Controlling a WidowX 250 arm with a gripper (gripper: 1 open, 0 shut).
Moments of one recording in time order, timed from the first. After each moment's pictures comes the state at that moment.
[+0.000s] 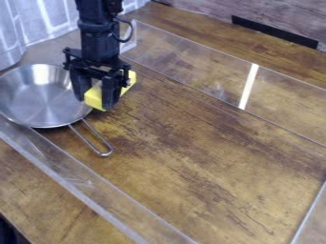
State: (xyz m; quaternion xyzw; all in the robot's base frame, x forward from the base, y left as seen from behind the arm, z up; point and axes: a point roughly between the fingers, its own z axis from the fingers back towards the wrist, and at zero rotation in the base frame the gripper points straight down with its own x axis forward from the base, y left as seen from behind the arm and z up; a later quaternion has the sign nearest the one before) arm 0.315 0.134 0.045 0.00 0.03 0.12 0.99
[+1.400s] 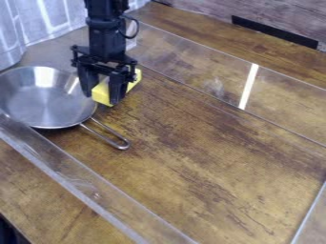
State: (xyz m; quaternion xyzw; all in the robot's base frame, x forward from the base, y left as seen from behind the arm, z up) arm 0.332 0.137 0.044 -0.01 0.03 0.13 0.99
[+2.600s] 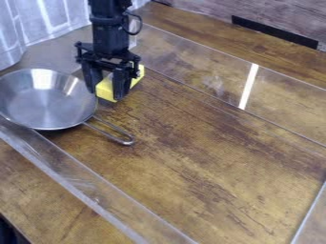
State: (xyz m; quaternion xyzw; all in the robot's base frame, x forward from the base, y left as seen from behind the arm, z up) arm 0.337 0.137 0.046 -0.01 0.03 0.12 0.99
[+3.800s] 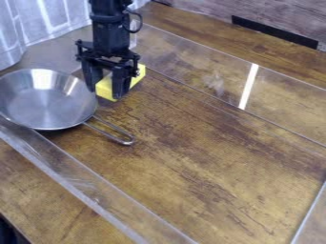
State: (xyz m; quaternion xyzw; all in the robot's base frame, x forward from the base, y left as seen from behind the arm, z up) arm 0.334 0.136 0.049 -0.02 0.04 0.11 0.99
